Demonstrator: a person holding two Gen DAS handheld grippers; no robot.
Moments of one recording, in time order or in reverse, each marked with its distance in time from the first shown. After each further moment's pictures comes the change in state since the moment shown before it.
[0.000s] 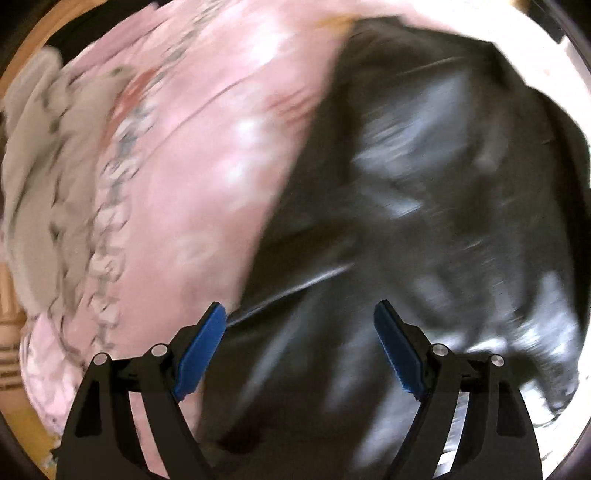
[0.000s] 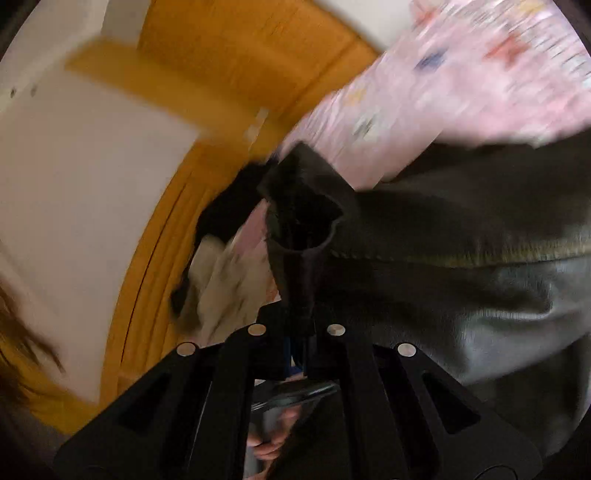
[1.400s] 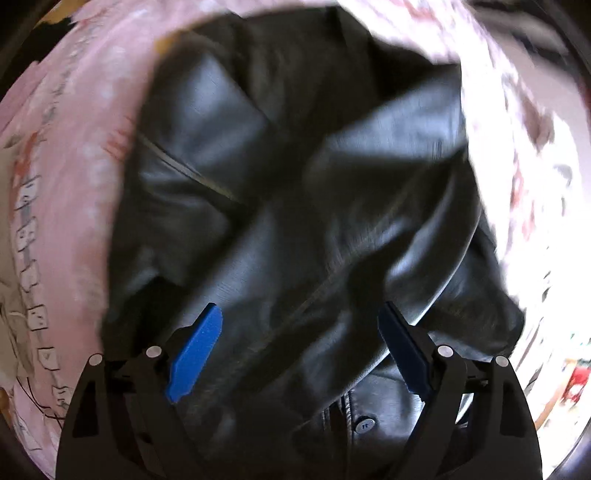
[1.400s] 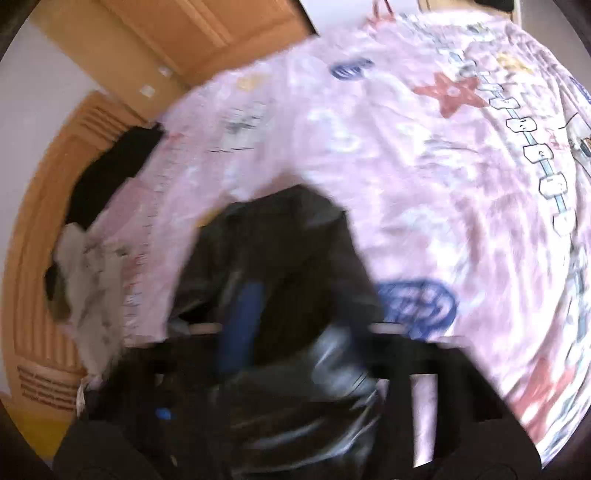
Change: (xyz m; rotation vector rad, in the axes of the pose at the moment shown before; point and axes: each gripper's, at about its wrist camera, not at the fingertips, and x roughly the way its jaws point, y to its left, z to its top) left arm -0.027 -0.125 -0.016 0.328 0.030 -0.272; right arm 0.007 -0.162 0.189 -0.005 0.204 -0.536
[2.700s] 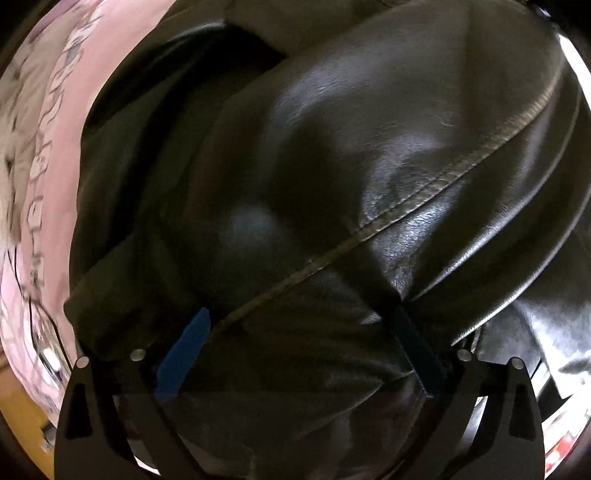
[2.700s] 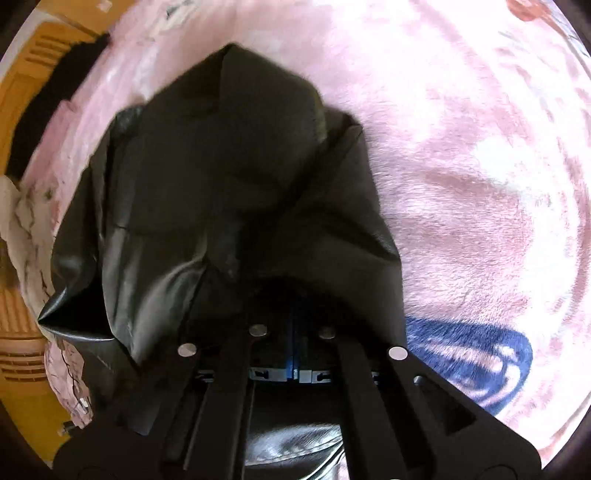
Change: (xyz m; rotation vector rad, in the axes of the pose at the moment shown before) left arm 0.082 0.029 -0.079 -0.316 0.187 0.192; right arm 0.137 -0.043 -0.019 -0.056 0.181 -0.071
